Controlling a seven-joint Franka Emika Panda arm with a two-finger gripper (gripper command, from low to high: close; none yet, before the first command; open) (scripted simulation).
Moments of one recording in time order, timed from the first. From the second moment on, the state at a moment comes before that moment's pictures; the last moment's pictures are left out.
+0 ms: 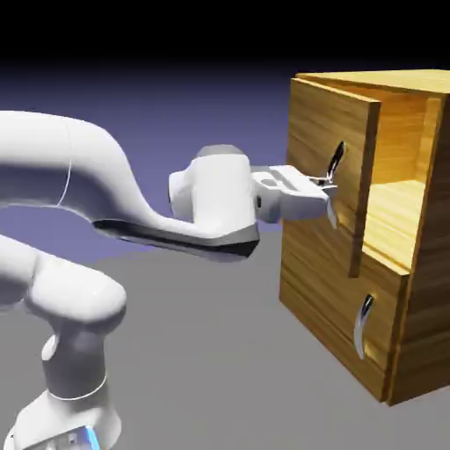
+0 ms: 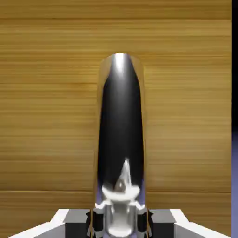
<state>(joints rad) 0.53 -0.89 -0.67 -2.67 -2.57 2.57 2.90</state>
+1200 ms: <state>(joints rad) 0.33 -1.14 0.52 -2.90 -1.15 1.83 2.58</state>
